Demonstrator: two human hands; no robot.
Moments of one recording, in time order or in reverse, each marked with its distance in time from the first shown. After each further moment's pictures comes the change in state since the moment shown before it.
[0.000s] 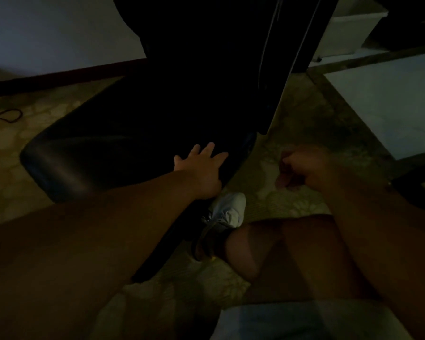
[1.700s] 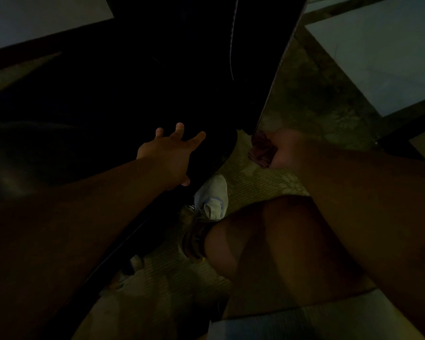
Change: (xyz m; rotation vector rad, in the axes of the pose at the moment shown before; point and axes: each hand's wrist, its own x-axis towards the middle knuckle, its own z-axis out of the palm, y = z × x) left_hand 0.042 -0.007 0.004 0.164 -0.076 -0.009; right_hand 0.083 0.032 0.024 0.745 -0.385 0.231
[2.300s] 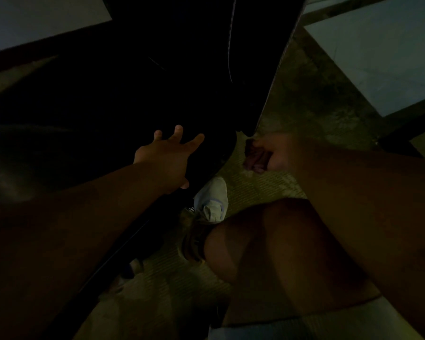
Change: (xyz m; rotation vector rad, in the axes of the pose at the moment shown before) left_hand -0.001 -0.001 0.003 0.021 0.019 -0.001; right_hand -0.004 -0.002 0.009 -0.390 0.125 0.009
